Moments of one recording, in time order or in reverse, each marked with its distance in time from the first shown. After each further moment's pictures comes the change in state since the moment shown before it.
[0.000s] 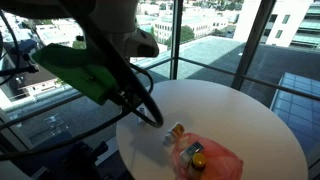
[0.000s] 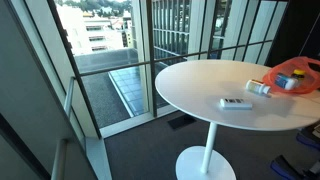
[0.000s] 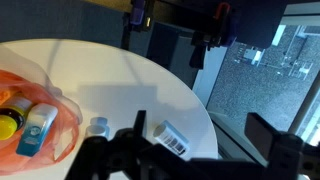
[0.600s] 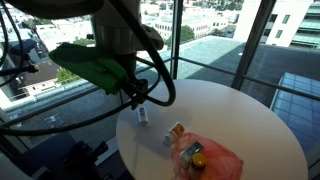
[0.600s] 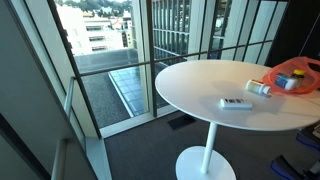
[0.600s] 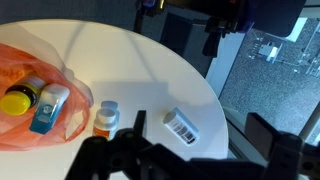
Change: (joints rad) arm 0.000 0.046 0.043 0.011 0.005 0.094 0.003
